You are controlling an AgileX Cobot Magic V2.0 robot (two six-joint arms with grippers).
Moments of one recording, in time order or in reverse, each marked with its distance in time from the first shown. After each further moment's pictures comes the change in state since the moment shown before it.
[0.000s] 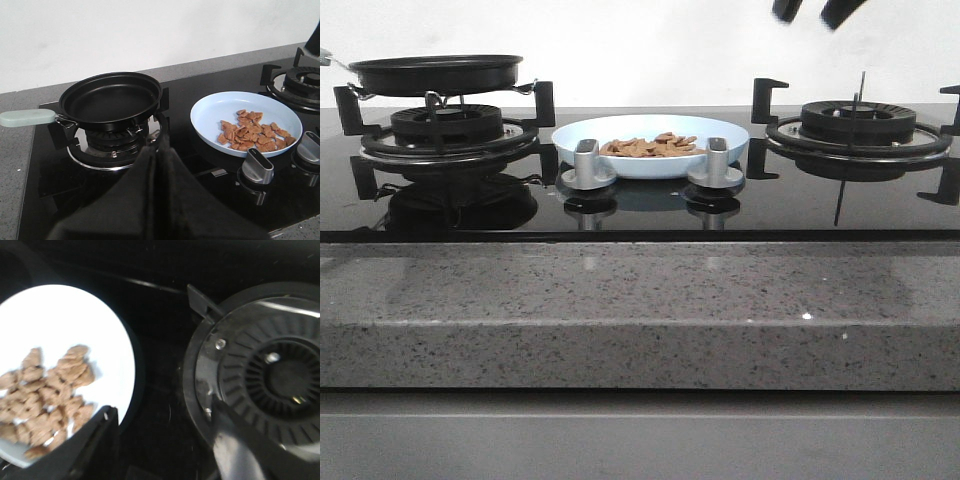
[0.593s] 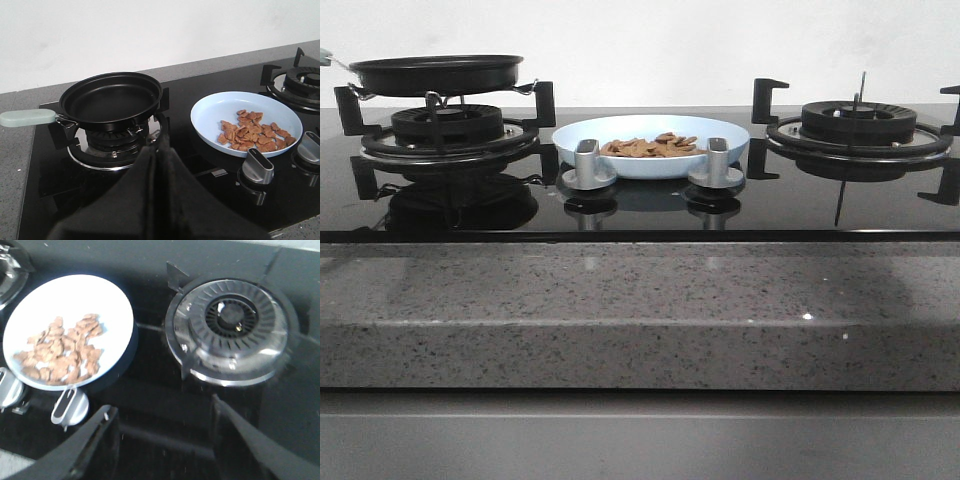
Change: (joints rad) left arm 0.000 0.000 0.000 0.000 0.000 0.000; right arm 0.000 -0.785 0.881 -0.064 -0.430 0.000
